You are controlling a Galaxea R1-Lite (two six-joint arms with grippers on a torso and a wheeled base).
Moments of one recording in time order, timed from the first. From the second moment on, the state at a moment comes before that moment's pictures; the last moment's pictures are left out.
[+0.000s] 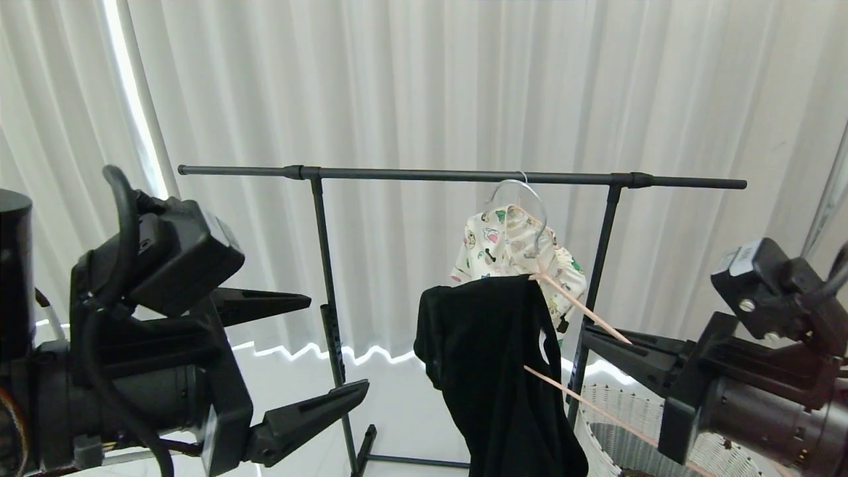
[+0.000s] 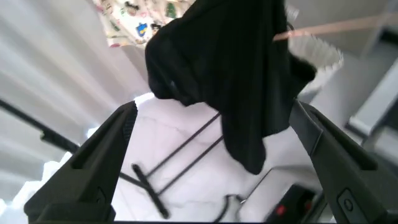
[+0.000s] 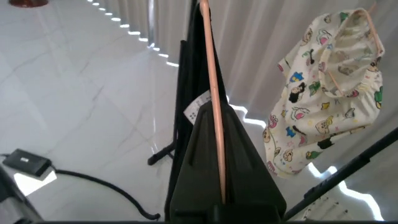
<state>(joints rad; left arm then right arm) -0.62 1.18 -0.77 0.01 -0.19 0.29 0.95 1.28 -0.52 -0.59 -0.13 0.02</state>
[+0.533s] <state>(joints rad) -0.61 1.22 -0.70 -0.03 -0.45 0.50 0.98 1.04 -0.31 -0.59 0.10 -0.13</state>
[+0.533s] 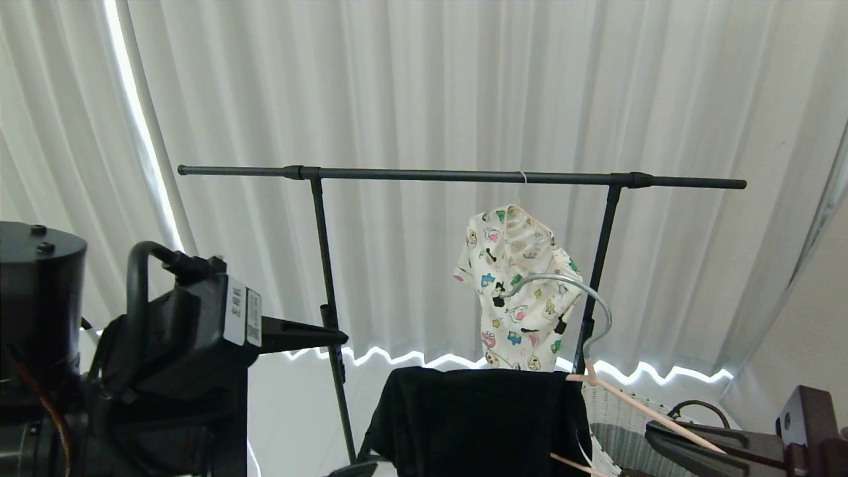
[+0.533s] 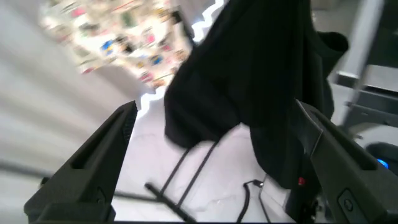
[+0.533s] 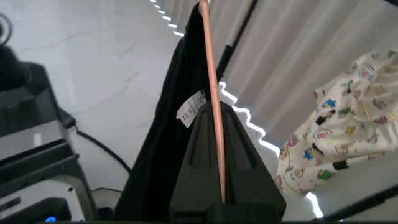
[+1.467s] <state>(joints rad) -0.81 1.45 -0.73 -0.15 -0.51 0.45 1.15 1.03 -0.32 -0.59 0.11 -0.17</state>
